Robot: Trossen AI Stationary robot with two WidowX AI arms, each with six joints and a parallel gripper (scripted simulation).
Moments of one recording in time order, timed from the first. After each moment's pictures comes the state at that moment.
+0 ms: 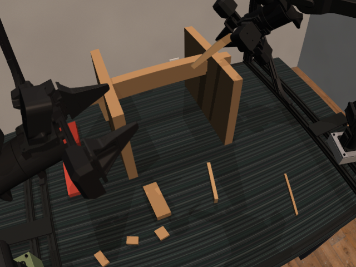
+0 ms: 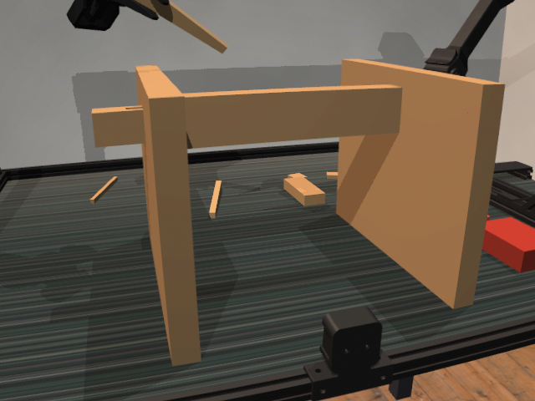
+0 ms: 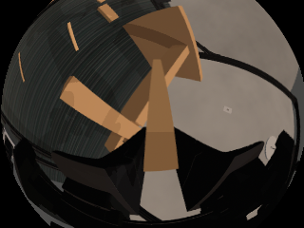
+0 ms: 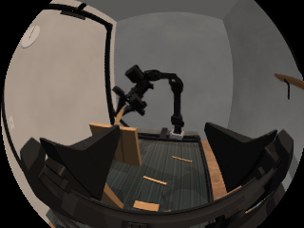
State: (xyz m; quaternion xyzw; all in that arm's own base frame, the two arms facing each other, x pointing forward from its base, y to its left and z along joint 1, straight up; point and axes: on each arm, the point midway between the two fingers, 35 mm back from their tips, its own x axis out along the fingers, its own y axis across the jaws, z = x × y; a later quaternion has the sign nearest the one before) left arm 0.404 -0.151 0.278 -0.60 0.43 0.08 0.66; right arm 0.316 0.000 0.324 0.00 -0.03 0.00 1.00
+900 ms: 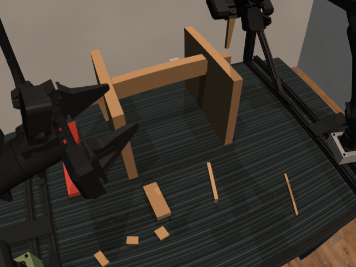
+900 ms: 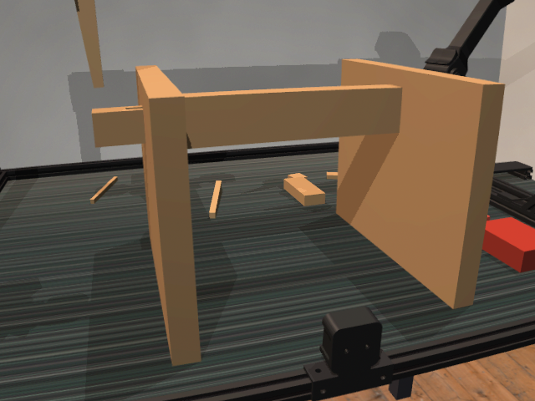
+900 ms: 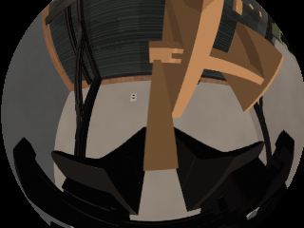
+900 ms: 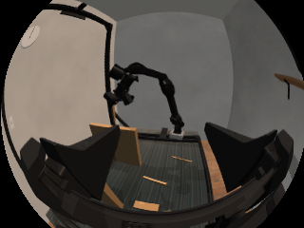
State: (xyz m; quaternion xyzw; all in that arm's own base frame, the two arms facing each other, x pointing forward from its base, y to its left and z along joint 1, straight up) left arm 0.365 -0.256 0.297 -0.74 0.53 0.33 0.27; right arm 0.316 0.000 0.324 0.00 -0.03 0.00 1.00
